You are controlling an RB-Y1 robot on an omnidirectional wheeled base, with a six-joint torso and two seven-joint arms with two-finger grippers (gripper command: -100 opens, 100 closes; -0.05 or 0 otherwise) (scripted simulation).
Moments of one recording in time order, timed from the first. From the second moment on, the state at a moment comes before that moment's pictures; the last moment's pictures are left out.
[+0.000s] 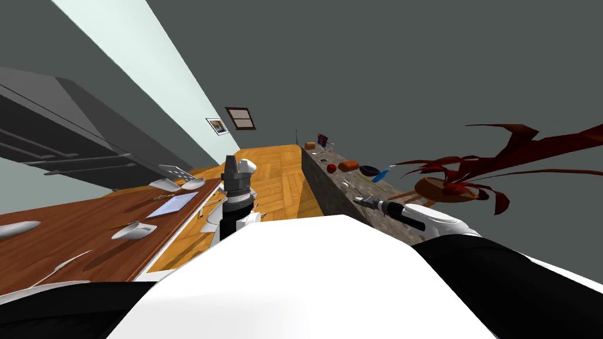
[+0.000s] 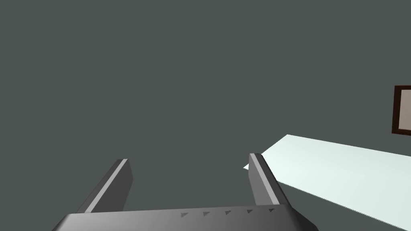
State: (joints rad) left arm 0.52 0.00 -0.07 -2.40 -0.10 -0.51 -0.16; right arm 0.58 -1.27 0.09 -1.46 0.57 -0.42 0.18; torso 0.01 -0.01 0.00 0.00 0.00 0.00
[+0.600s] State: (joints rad) left arm 0.52 0.00 -0.07 -2.40 -0.10 -0.51 -0.16; right arm 0.58 -1.34 0.10 -1.39 0.60 -0.41 0.23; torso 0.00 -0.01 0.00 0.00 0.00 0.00
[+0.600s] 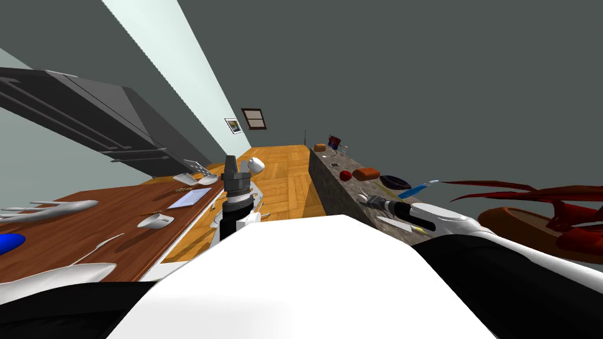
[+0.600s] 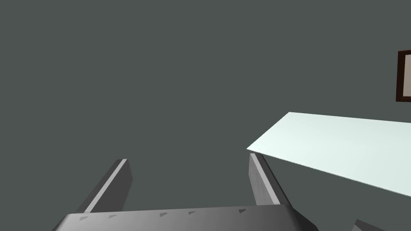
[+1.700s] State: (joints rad) left arm 0.52 0.00 -0.07 -2.40 -0.10 -0.51 -0.16; right arm 0.57 -1.31 0.11 -1.37 0.60 -0.41 0.25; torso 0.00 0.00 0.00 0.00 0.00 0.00
